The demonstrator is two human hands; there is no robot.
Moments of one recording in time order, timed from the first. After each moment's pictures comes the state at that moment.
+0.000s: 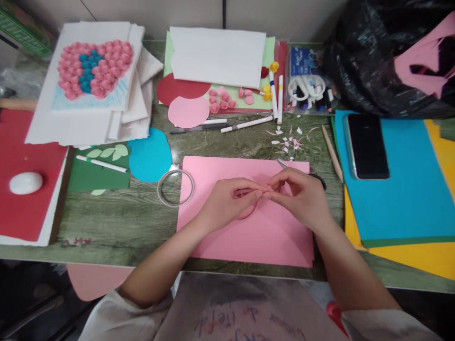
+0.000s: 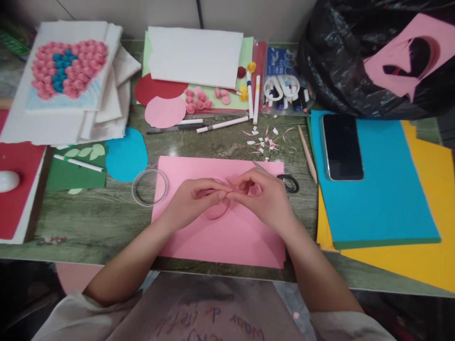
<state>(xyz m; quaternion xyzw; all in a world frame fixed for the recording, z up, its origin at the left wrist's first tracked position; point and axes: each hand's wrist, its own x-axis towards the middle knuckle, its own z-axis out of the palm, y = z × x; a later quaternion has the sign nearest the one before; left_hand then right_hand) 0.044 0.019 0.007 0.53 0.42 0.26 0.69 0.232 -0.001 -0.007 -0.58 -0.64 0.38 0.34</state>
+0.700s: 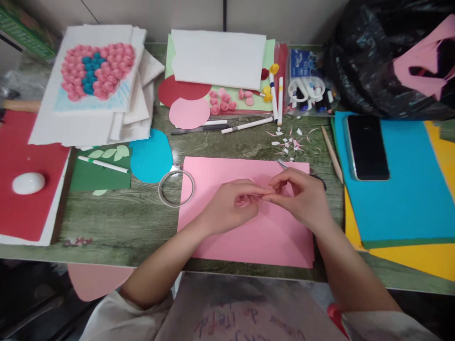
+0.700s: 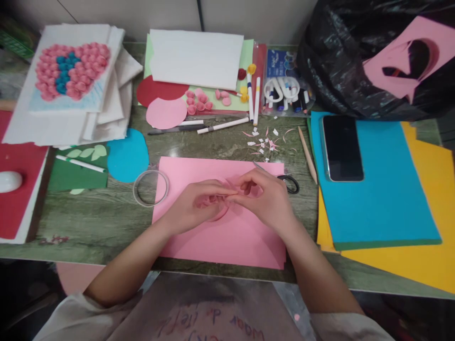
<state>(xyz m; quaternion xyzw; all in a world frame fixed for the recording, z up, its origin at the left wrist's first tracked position) 0.041 0.018 0.007 0.60 0.38 0.24 0.66 0.235 -0.001 -0.007 -0.58 -0.66 0.35 0.34</state>
